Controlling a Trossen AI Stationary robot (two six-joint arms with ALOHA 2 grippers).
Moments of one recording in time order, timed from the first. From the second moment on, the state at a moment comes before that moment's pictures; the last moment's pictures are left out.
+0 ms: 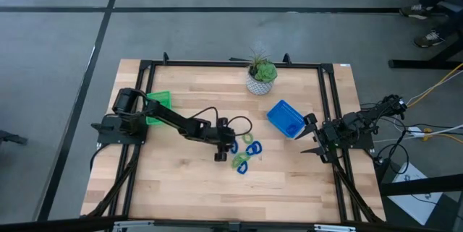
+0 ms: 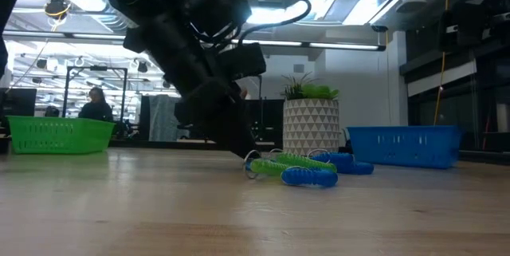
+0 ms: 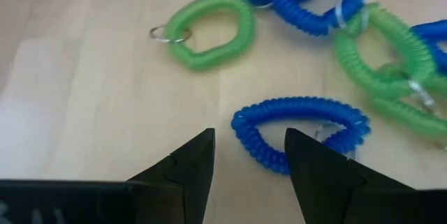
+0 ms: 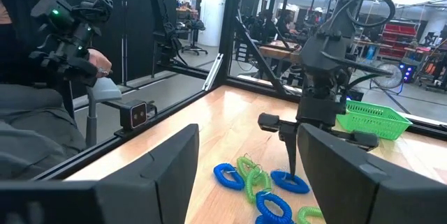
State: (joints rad) left arm -0.13 1.88 0.94 0.08 -0.19 -0.07; right arm 0.45 0.00 0.01 0.03 0.08 -0.16
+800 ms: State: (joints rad) left arm -0.03 1.88 0.94 0.02 -0.22 0.01; right arm 0.45 0.00 0.01 0.03 0.08 -0.16
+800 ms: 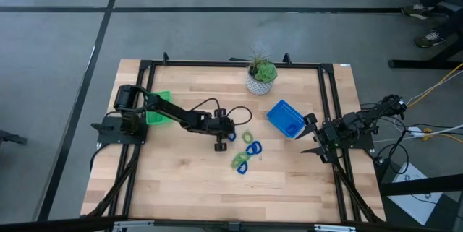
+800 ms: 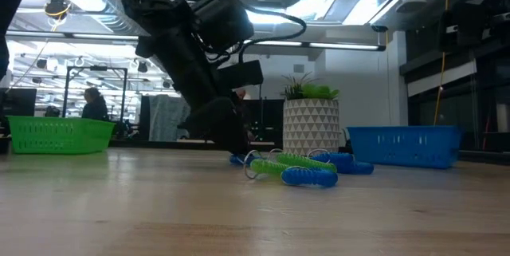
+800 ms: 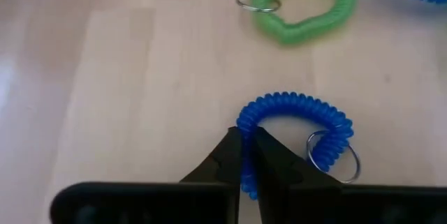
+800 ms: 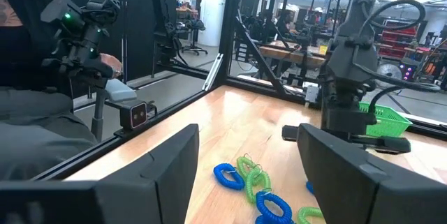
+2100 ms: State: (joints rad) left arm -0.17 1.71 0.94 0.26 -0.40 0.24; right arm 0.45 0.00 0.01 0.06 0.09 -0.15
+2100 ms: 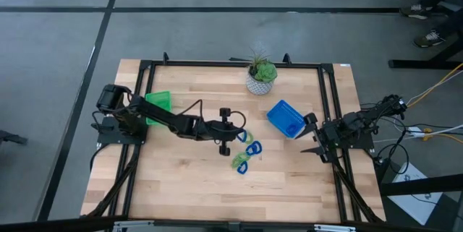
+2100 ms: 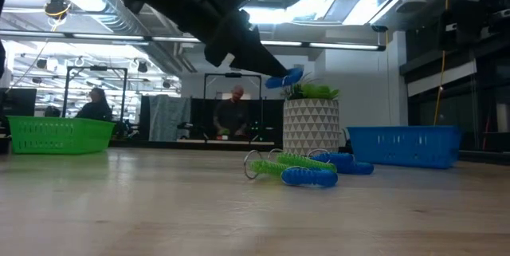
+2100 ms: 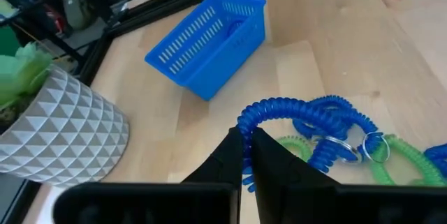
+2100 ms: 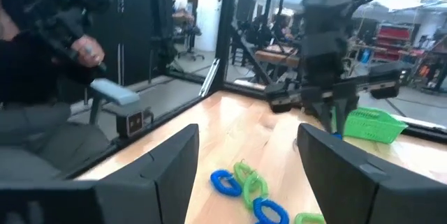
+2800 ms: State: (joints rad) left arm -0.20 1.71 0.91 0.27 -0.47 0.20; right arm 0.45 0.02 0.01 0.26 0.39 0.27
